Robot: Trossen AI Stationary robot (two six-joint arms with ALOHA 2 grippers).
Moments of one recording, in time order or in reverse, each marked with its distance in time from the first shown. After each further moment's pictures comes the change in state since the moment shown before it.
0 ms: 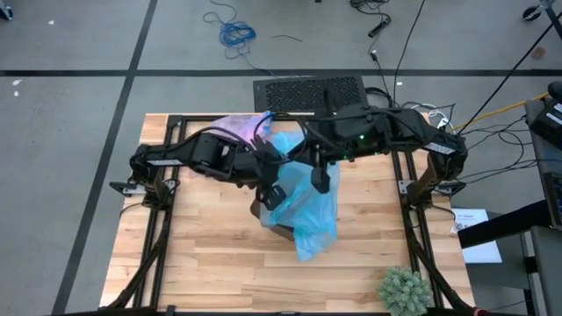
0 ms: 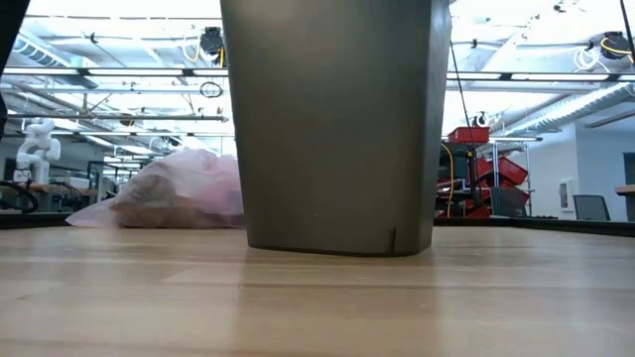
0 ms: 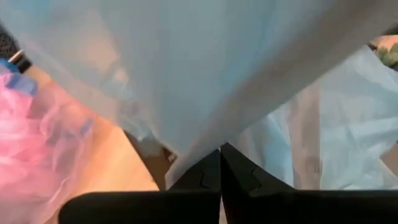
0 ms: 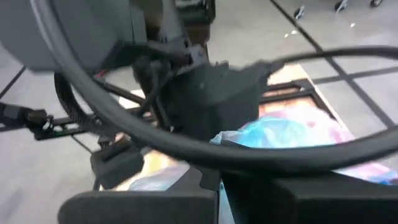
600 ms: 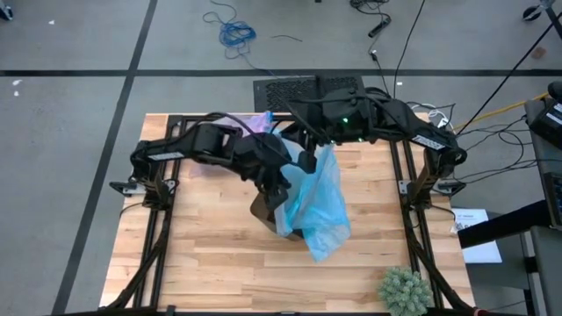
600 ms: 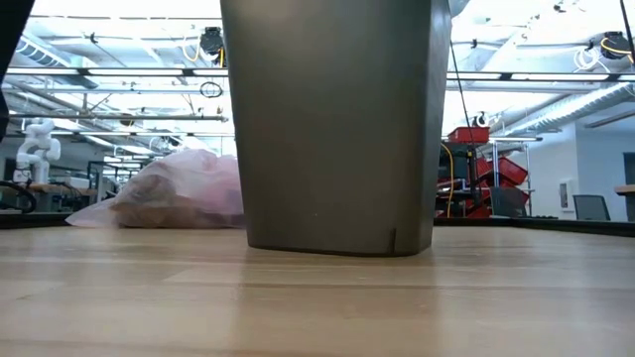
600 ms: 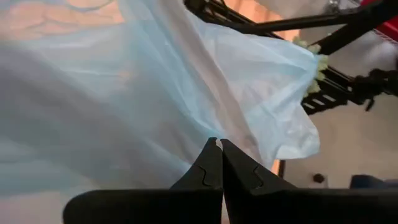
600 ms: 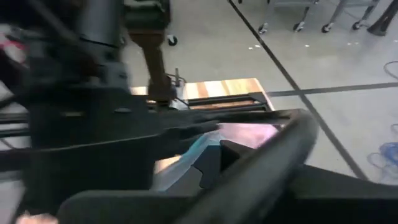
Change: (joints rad) left arm 0.083 -0.004 0.000 0.175 0.312 0.160; right arm -0.103 0.038 0.000 0.054 0.039 -0.166
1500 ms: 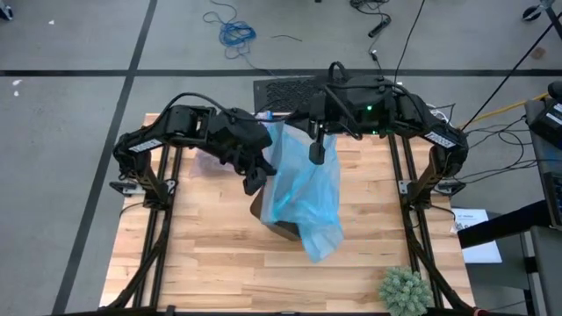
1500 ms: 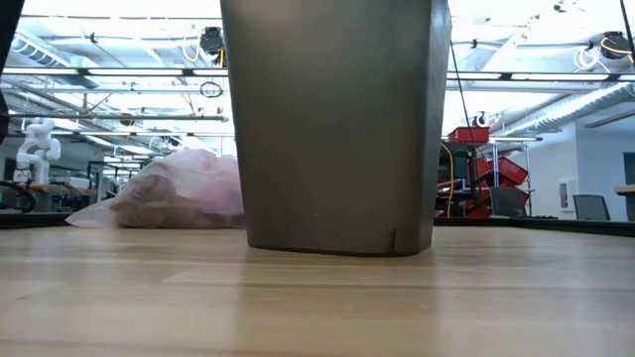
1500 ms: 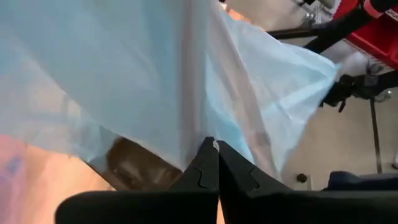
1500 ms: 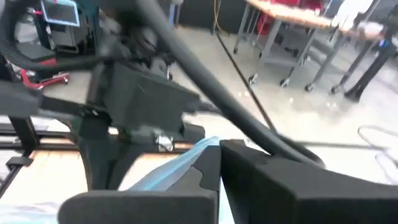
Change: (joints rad) left arm 0.062 -0.112 0.002 -0.063 0.088 0.056; right arm -0.029 -0.058 -0.001 0.130 -0.007 -0.196
